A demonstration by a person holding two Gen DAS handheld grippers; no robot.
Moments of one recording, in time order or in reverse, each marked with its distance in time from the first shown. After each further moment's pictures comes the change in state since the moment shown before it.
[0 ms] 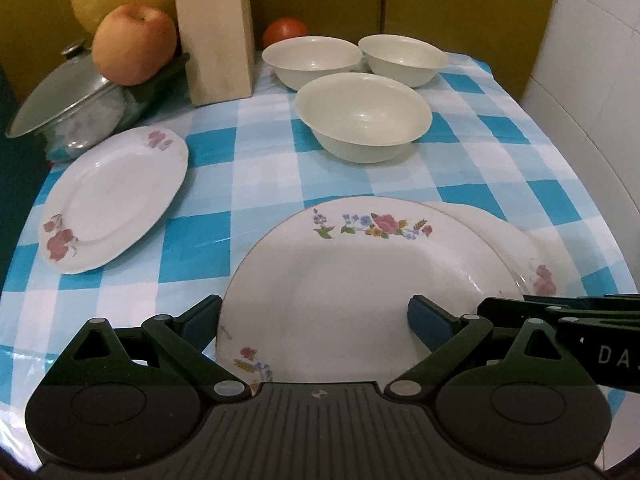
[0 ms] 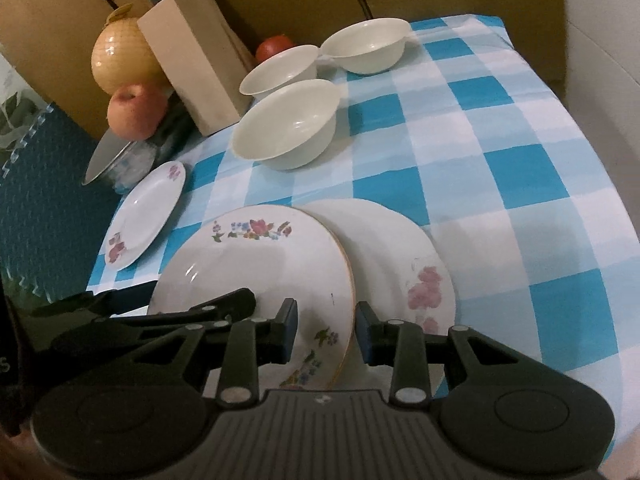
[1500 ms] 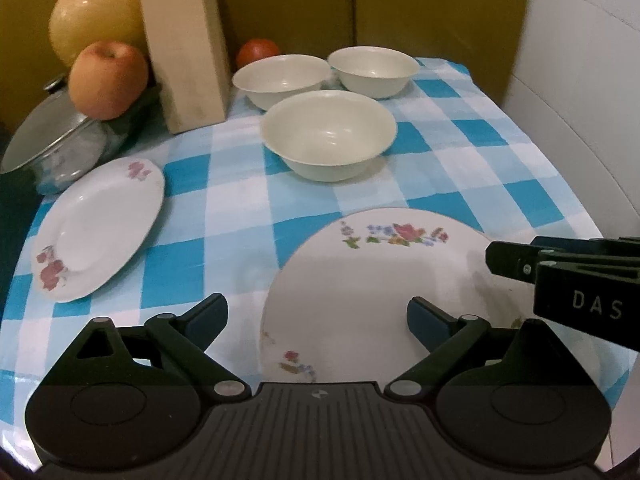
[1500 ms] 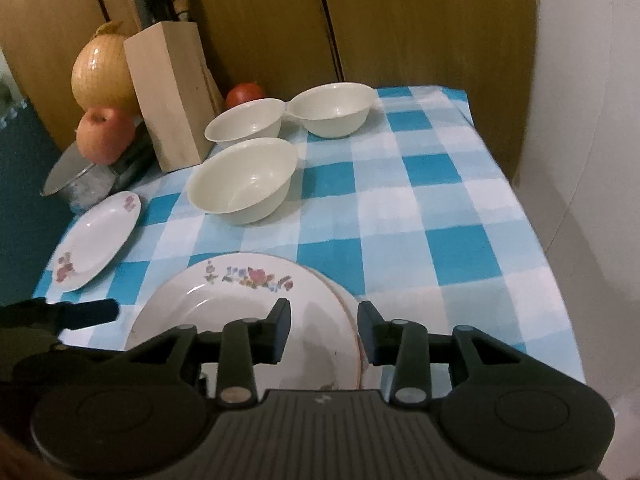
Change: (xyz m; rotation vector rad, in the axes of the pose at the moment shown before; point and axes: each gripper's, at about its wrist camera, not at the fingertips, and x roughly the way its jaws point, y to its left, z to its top) left arm -0.005 -0.019 0.005 0.051 -0.041 0.005; right arm -0.014 0.008 0.012 -0.127 -0.158 -0.204
